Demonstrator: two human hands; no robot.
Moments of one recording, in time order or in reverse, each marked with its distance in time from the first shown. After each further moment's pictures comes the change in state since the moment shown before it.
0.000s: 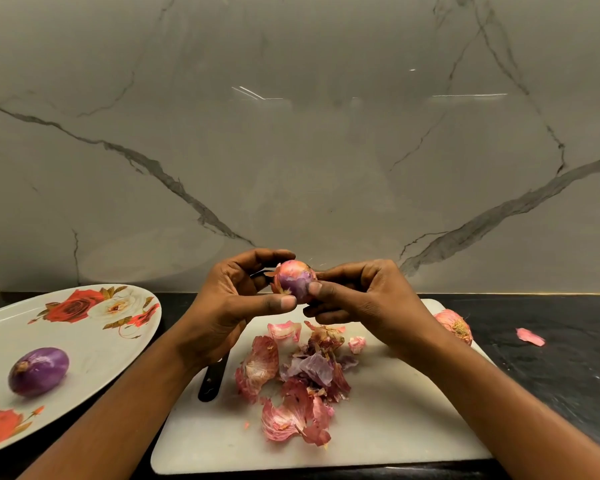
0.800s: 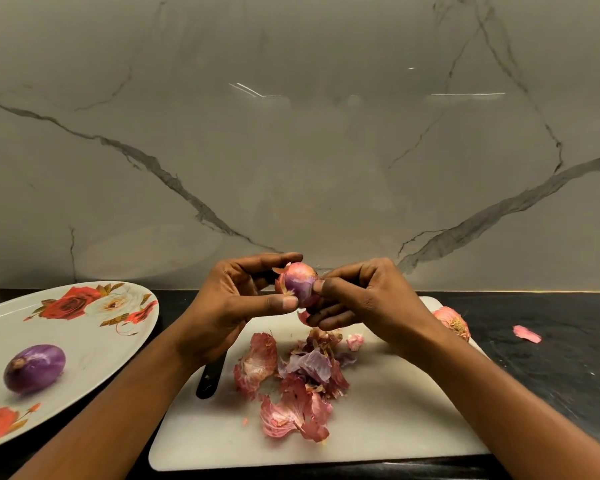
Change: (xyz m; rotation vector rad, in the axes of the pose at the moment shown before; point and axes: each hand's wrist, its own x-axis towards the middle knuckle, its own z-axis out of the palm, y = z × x) left_hand -0.002 0.001 0.003 0.015 -0.038 -0.009; right_hand -0.001 -0.003 0.000 -0.041 -0.022 0.050
